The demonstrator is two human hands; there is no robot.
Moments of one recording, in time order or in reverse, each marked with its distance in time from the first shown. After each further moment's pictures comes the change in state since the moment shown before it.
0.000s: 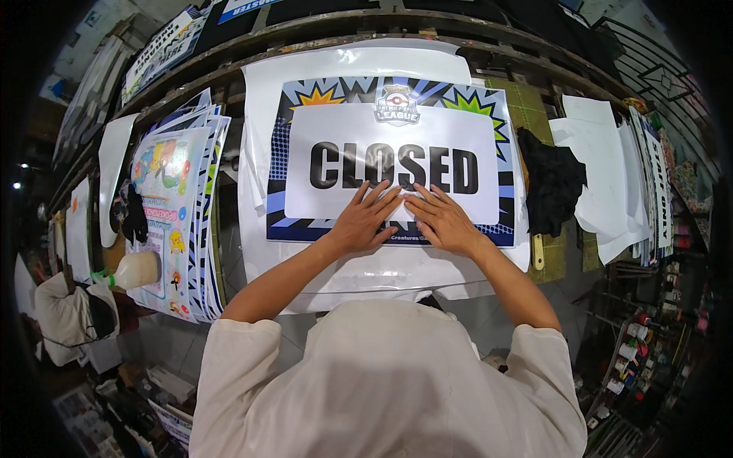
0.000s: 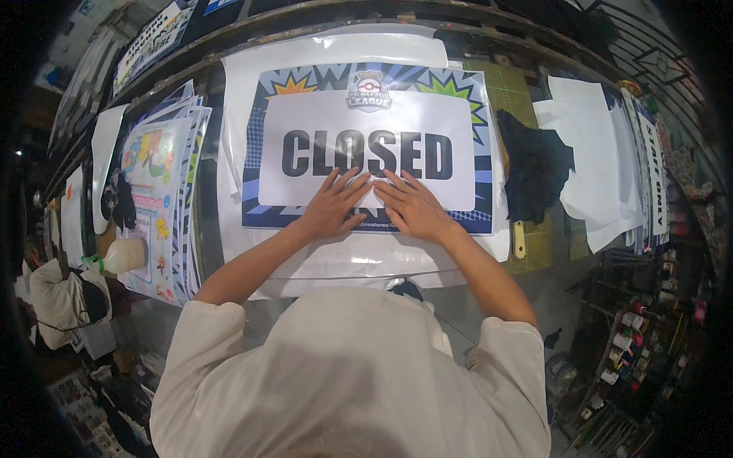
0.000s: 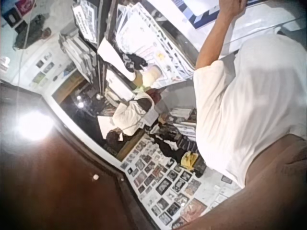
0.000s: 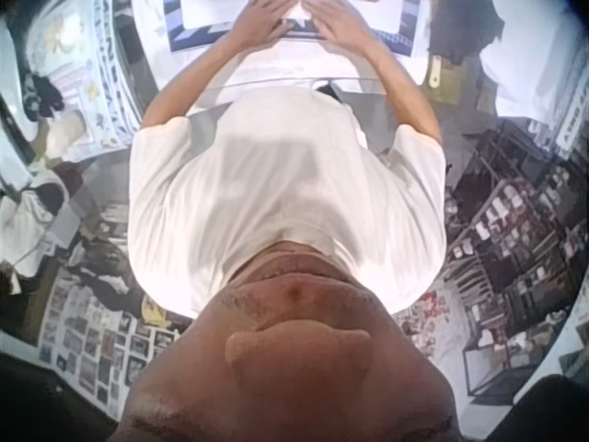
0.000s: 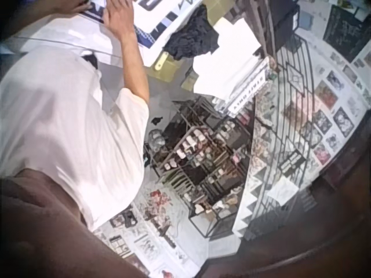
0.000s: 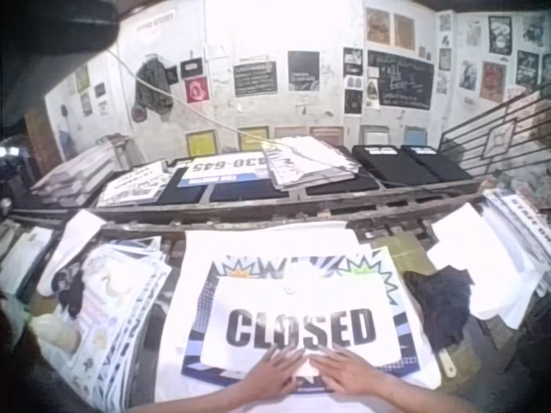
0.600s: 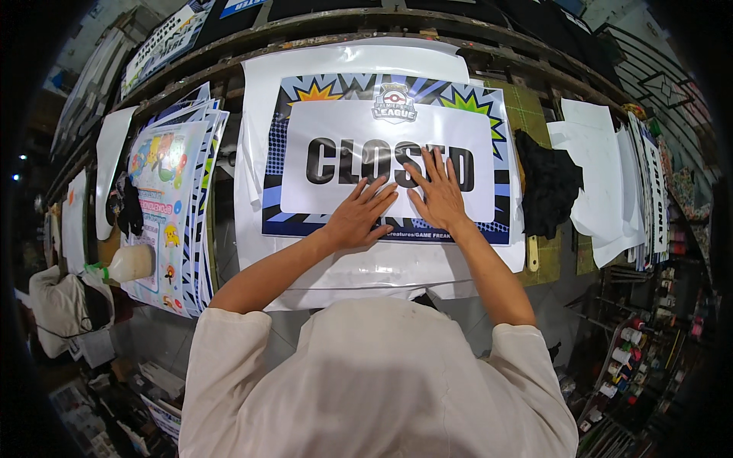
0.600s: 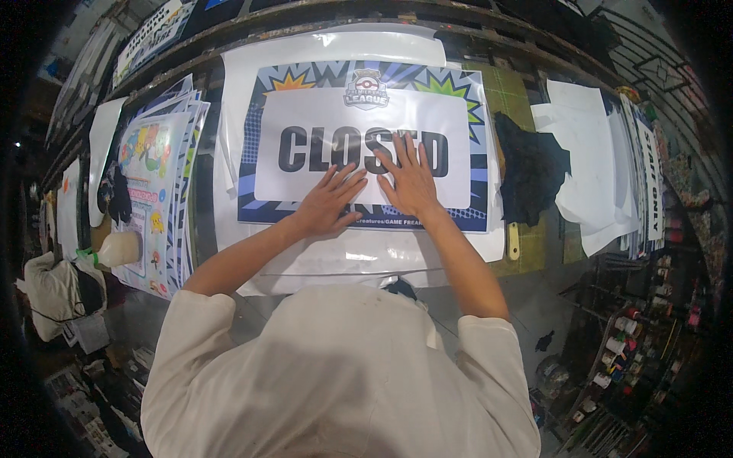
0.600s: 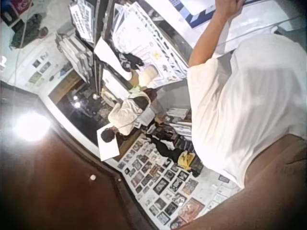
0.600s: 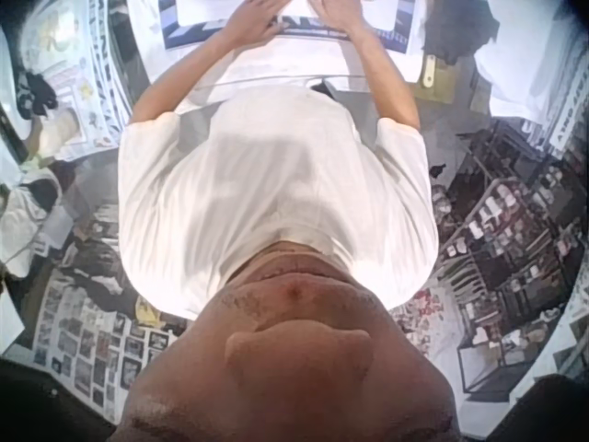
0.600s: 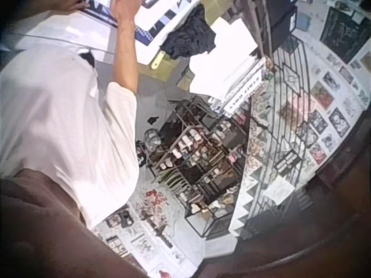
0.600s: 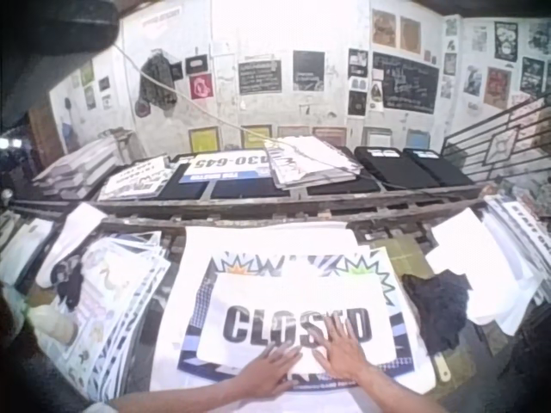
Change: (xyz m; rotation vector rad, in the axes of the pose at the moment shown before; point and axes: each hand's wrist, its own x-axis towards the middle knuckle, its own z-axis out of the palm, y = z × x) left_hand 0.002 -0.001 -0.004 -0.019 -0.013 0.029; right_hand 0.029 0.024 0.016 -0.169 0.197 0.282
